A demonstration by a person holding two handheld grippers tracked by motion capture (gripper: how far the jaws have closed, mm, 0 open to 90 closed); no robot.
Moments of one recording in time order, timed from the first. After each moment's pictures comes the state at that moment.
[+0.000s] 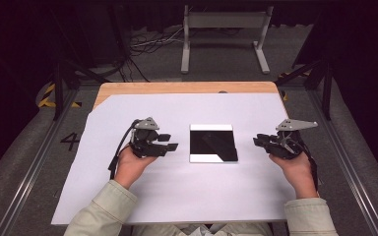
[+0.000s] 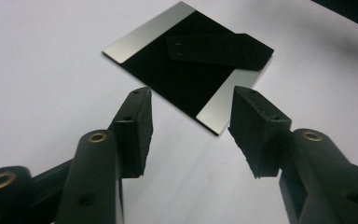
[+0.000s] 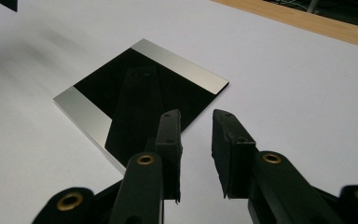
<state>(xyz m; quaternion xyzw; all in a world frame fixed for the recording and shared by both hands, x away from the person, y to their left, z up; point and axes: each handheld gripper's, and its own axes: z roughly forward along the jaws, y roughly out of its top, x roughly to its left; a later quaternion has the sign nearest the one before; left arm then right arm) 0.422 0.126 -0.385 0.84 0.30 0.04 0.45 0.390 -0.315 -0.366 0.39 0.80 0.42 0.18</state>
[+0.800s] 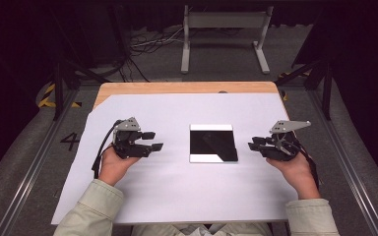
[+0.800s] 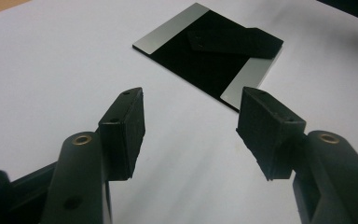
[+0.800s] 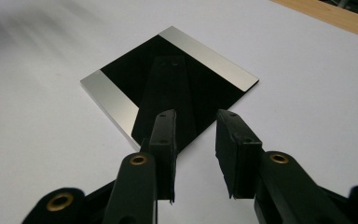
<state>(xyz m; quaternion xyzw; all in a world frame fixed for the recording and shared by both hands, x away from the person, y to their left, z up) 0.424 0.166 -0.388 0.84 0.28 0.06 0.47 0.386 -0.300 -0.362 0.35 0.83 0.40 0.16</state>
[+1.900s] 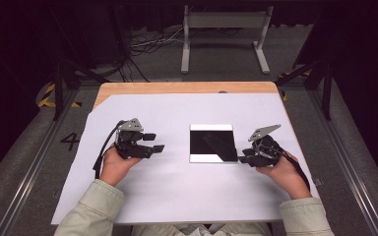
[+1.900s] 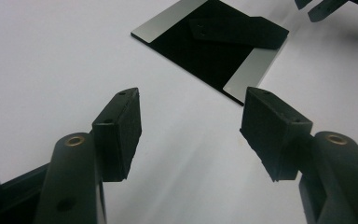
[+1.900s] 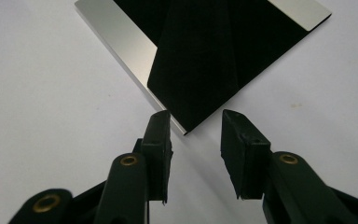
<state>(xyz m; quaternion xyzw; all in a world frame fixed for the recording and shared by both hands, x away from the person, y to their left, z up) 0.427 0.160 -0.395 0.85 0.28 0.05 0.45 0.397 -0.266 -0.394 0.33 0.89 0.28 0.10</state>
